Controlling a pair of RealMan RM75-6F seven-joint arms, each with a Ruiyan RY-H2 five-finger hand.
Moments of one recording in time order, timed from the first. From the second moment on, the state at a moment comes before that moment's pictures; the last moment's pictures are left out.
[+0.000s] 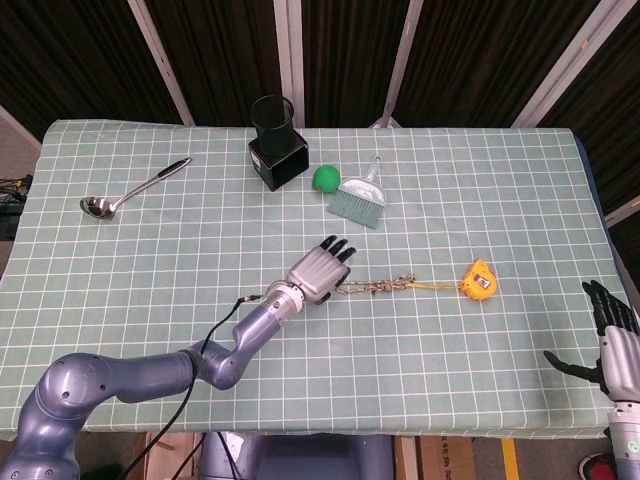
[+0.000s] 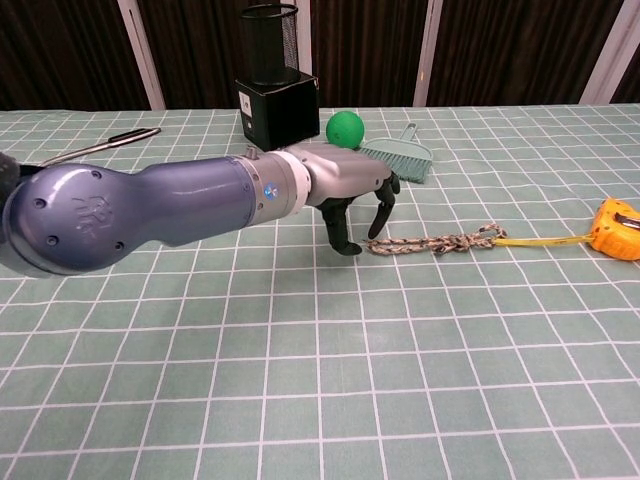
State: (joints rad) left arm -1.21 -1.86 -0.25 -1.13 0.91 0.68 0.57; right arm 0.06 -1.07 0.13 -1.69 -1.33 1.39 0.23
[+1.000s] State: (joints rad) left arm -1.25 -1.93 -0.24 -1.02 0.94 0.66 0.51; right arm 0.06 -1.07 0.13 -1.70 -1.31 1.38 0.24
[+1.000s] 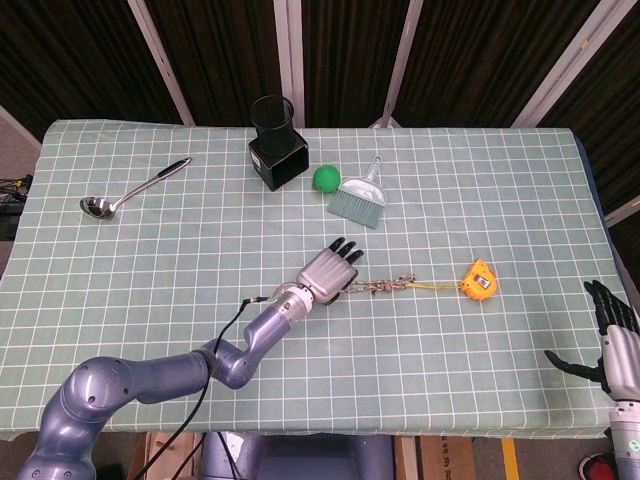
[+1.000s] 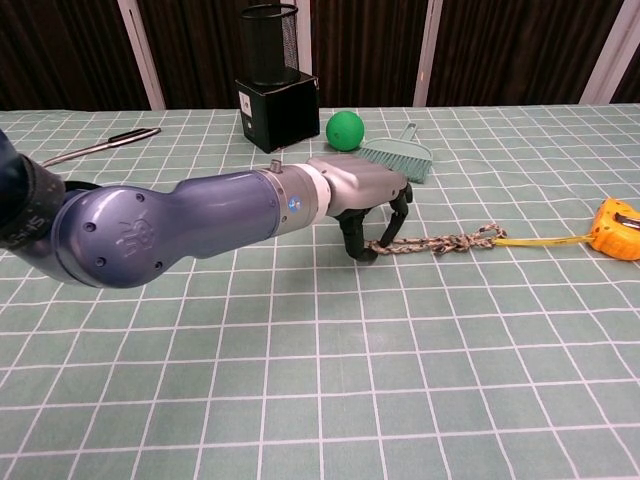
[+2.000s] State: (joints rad) left arm -1.22 -1.87 -0.23 -1.08 0.97 0.73 0.50; right arm 0.05 -1.07 0.13 -1.70 -1.31 1.38 0.24
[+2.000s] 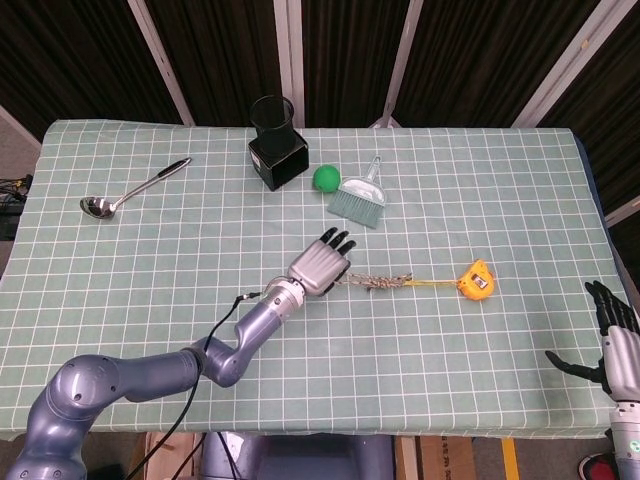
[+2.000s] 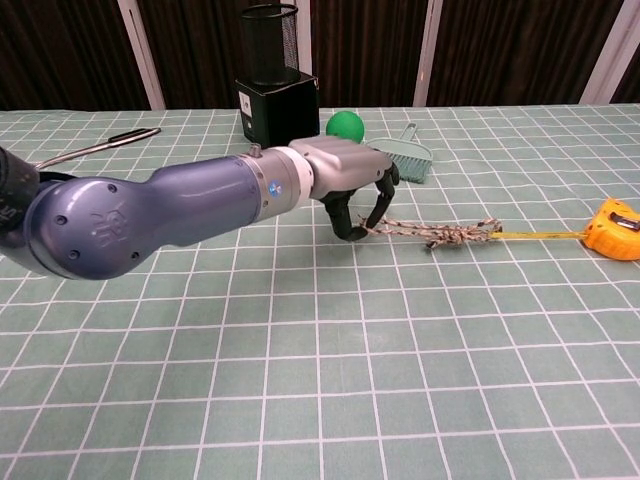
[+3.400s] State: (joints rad) left arm -0.65 -1.25 0.03 -1.43 1.38 1.34 0.28; right arm 0.05 -1.09 0.12 -1.70 -1.35 1.43 0.17
